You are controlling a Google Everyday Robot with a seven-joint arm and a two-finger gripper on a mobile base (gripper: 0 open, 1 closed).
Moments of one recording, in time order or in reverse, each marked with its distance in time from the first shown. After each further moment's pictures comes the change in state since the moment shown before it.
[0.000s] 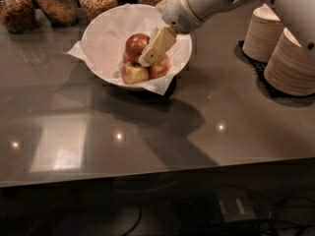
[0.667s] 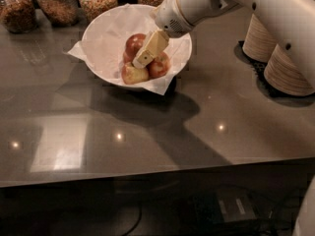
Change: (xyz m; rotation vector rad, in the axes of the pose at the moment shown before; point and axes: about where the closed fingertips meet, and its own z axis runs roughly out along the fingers) arm 0.002 -0.006 0.032 -0.045 -0.017 0.021
